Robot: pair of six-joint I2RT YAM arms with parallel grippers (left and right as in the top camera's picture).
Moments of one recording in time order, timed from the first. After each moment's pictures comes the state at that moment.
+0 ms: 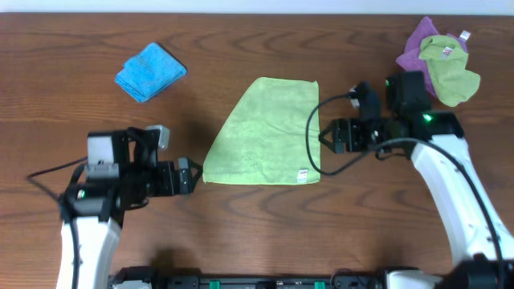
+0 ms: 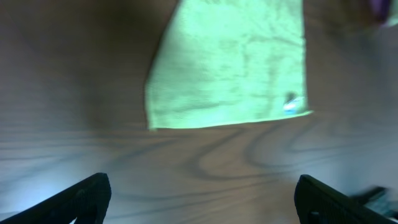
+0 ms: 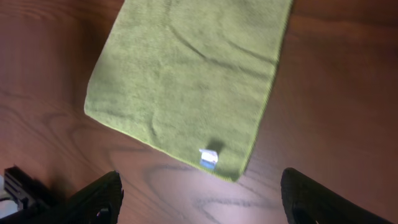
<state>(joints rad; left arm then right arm) 0.03 1.05 0.83 -0.90 0.56 -0.13 0.05 1.43 1.11 -0.88 -0.51 0.04</state>
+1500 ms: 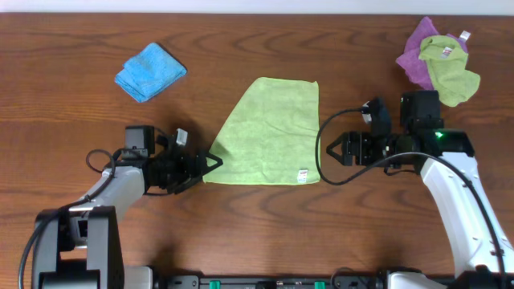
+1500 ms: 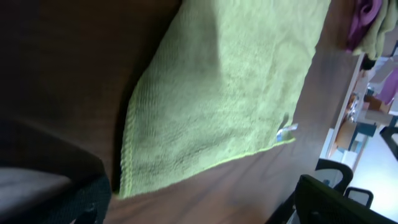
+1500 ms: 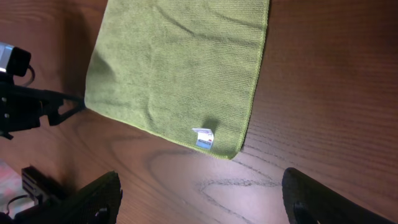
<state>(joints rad) 0.03 1.57 0.61 -0.28 0.83 -0.41 -0.02 1.39 1.01 -0.88 -0.56 0.04</state>
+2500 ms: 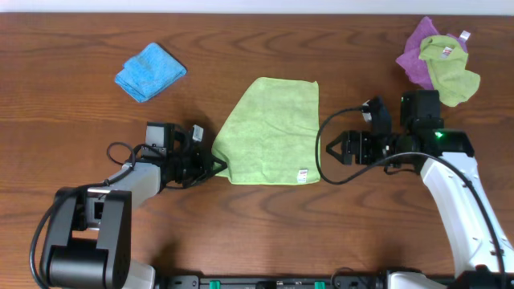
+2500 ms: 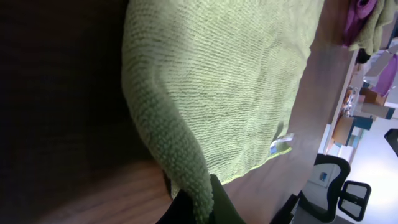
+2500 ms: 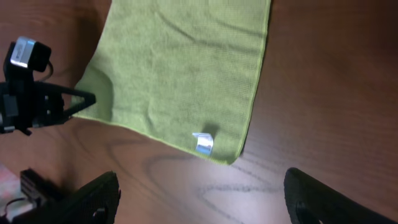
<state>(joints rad) -0.09 1.66 0.62 -0.08 0.82 -0.55 -0.02 1.39 1.00 -0.84 -0.56 0.04</state>
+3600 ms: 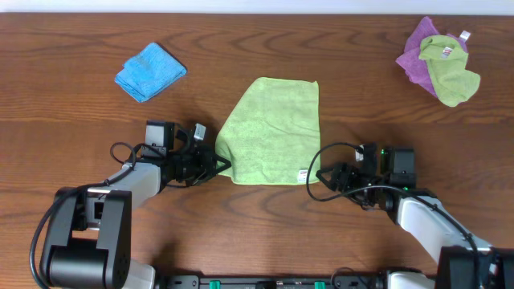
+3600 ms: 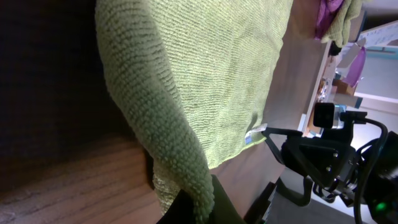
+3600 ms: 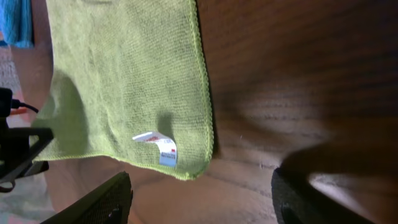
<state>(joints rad) -0.09 1.66 0.61 -0.05 0.92 -0.59 -0.02 1.40 0.42 -0.12 -0.65 0.50</state>
